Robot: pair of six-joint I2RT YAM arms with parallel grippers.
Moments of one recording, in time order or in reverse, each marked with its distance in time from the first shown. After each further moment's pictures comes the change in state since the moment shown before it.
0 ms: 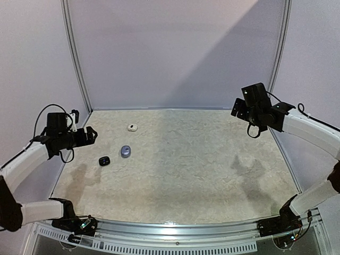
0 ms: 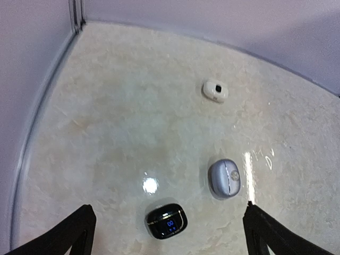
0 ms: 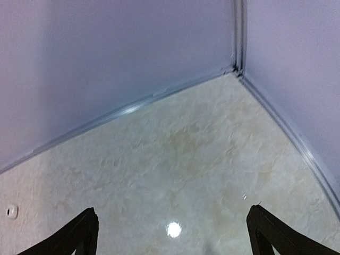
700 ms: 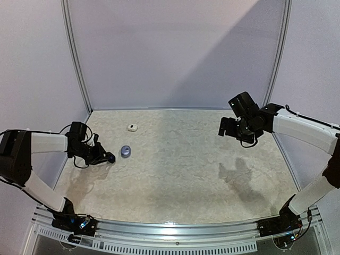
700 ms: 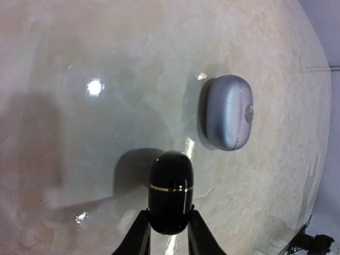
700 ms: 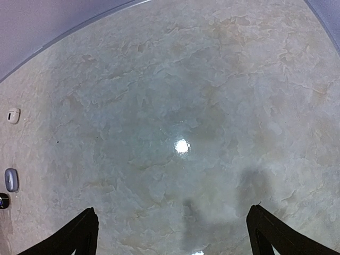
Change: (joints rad) left arm -0.041 0.420 0.005 0.026 0.294 -0.231; right arm 0.077 0.072 0.006 -0.216 -0.325 0.077
